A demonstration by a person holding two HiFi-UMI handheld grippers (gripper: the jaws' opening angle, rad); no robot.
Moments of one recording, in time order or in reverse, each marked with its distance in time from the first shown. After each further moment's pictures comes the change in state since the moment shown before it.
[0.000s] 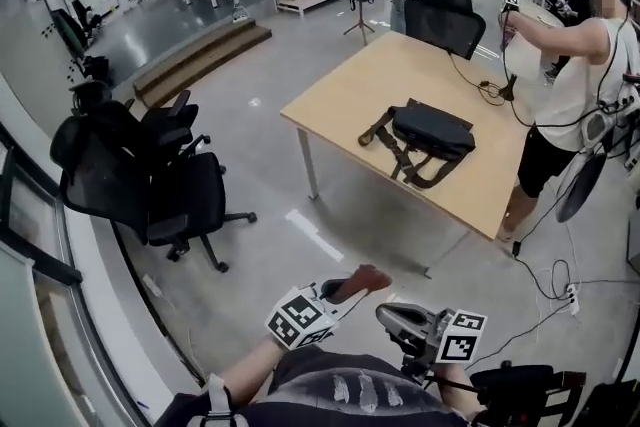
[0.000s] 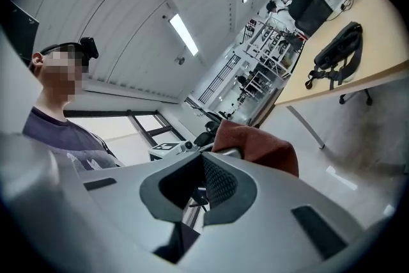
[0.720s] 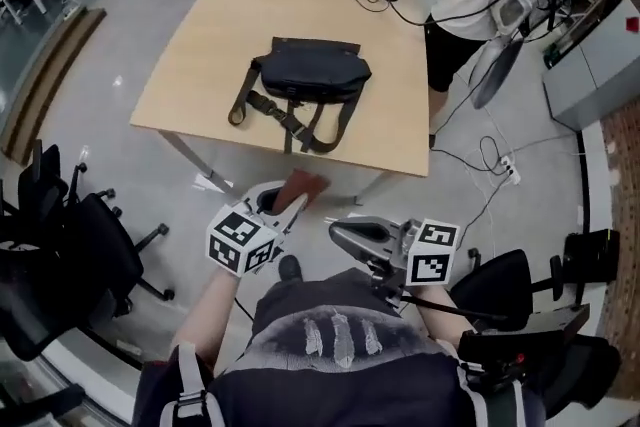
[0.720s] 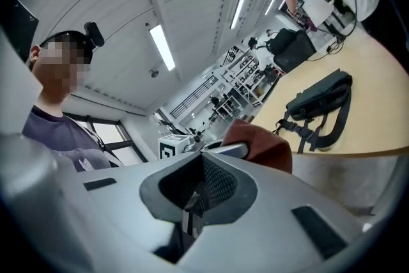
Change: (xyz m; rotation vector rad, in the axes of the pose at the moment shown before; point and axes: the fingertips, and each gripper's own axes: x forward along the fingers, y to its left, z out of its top) left arm 0.166 0.176 0.092 -0.012 0.043 -0.220; right arm 0.017 -0.132 0.180 -0.083 -0.138 -0.257
